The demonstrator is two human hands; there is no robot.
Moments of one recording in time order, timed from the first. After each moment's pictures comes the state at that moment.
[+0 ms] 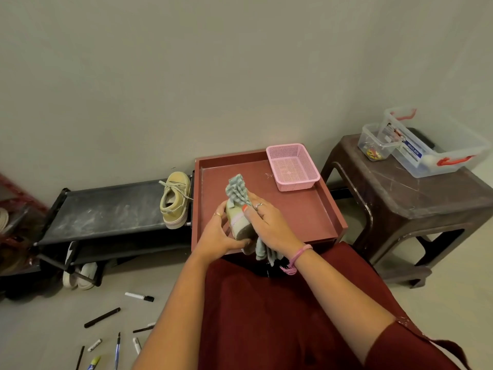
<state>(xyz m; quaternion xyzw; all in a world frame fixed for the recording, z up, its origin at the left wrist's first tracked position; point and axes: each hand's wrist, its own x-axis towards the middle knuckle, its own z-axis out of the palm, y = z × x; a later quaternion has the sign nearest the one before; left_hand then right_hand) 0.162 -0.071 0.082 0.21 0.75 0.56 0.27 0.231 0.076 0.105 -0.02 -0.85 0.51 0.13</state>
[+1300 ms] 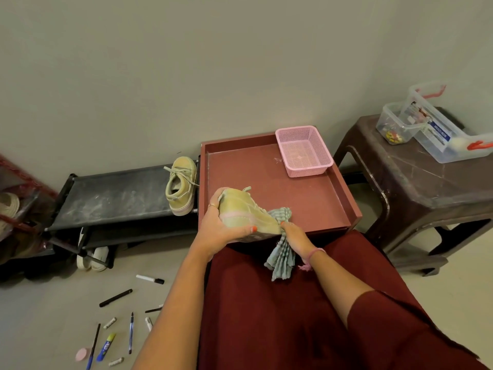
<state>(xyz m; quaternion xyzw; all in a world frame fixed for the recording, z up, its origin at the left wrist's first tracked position) 0.166 -0.086 0.087 0.17 0.78 0.57 0.21 0.239 0.111 -0.008 -0.28 -0.70 0.66 -0.02</state>
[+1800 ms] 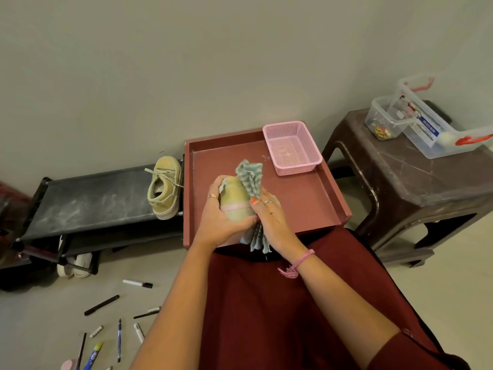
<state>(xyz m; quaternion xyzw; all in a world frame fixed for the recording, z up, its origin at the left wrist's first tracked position) 0.148 -0.039 0.081 0.24 0.76 0.58 0.15 0.225 0.086 0.068 -0.10 -0.72 0.68 0.13</state>
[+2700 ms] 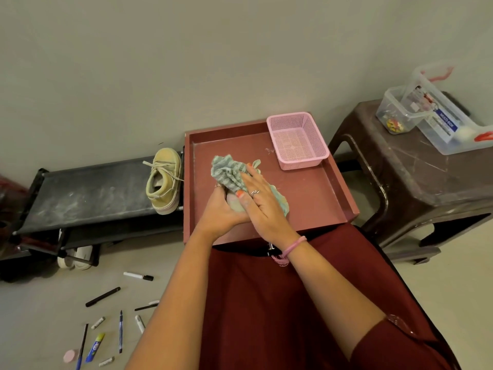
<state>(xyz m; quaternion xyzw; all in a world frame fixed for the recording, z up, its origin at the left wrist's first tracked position) 0.130 -0.031 0.077 0.22 0.76 0.58 0.22 0.193 0.083 0.065 -0.02 -0.82 0.53 0.20</state>
